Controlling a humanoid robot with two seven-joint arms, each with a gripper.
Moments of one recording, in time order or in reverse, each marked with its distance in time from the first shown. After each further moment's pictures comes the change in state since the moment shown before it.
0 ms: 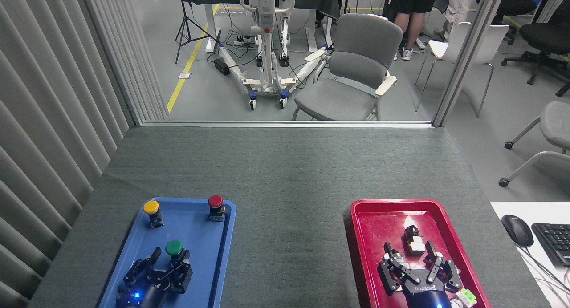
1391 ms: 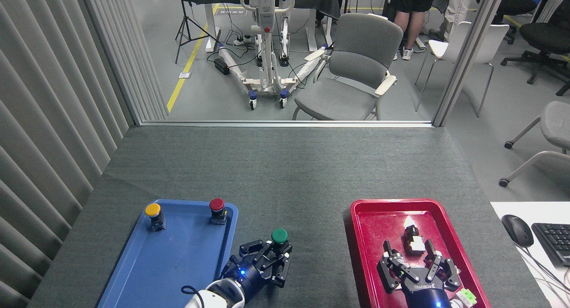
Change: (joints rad) left arm -0.246 -0.223 -0.424 0.190 -0.118 -0.043 -0.015; right arm -0.009 0.001 0.001 0.006 -0.001 0.002 0.003
